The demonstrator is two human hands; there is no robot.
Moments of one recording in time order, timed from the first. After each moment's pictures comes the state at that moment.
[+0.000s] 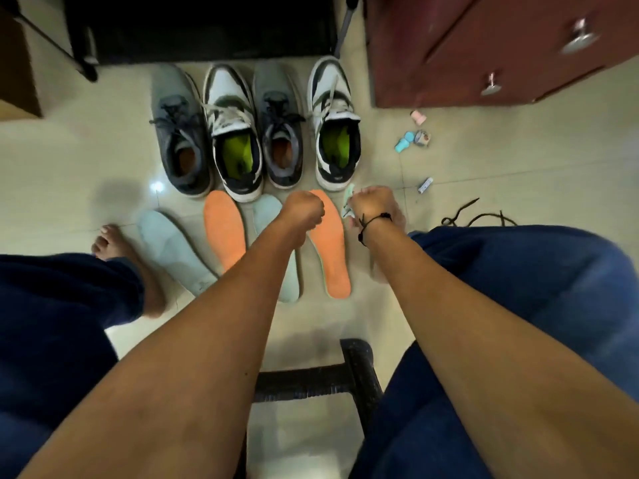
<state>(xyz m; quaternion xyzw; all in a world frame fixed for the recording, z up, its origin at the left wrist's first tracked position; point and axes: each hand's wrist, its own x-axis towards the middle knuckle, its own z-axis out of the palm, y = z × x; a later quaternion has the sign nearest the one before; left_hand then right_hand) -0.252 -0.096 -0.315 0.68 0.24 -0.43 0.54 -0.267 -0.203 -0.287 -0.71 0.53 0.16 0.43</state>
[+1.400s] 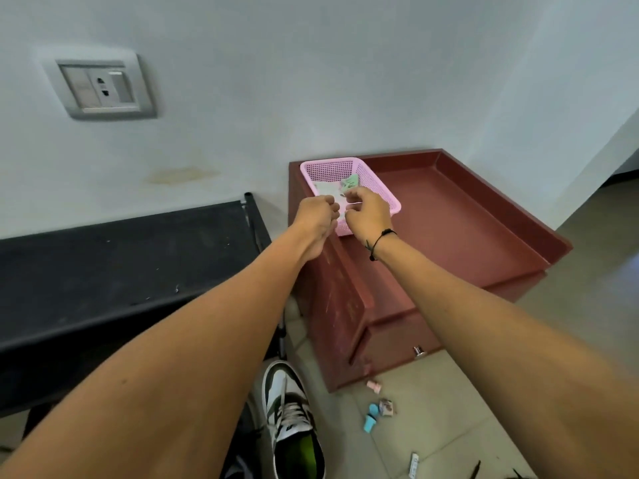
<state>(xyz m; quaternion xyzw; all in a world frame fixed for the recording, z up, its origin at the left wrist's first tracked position) 0.091 -0.297 -0.081 0.61 0.02 -0.24 0.75 0.060 -0.387 -0.081 -0.87 0.19 -0.17 0.42</state>
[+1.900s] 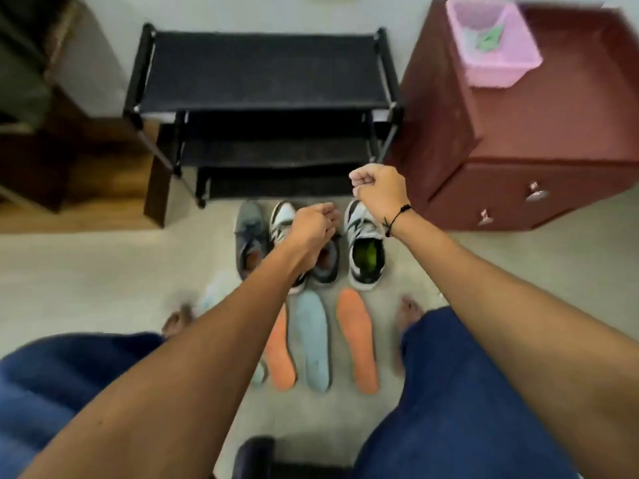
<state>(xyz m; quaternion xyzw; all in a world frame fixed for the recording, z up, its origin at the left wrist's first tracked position) -0.197 -0.050 -0.130 0.57 0.21 -0.25 0.75 -0.152 -0.172 -0.132 -0.89 0.11 0.03 0.44</state>
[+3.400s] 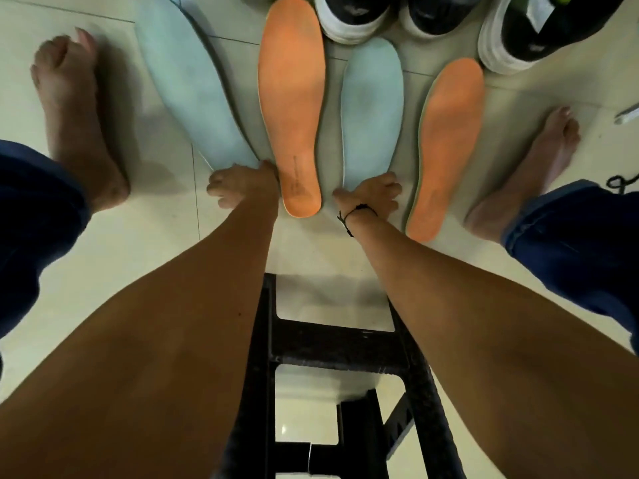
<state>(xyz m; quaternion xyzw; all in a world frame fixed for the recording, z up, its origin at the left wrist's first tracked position) -0.368 0.075 -0.522 0.68 0.62 -0.32 0.20 -0.376 -0.067 -0.514 -0.79 0.41 0.43 0.13</state>
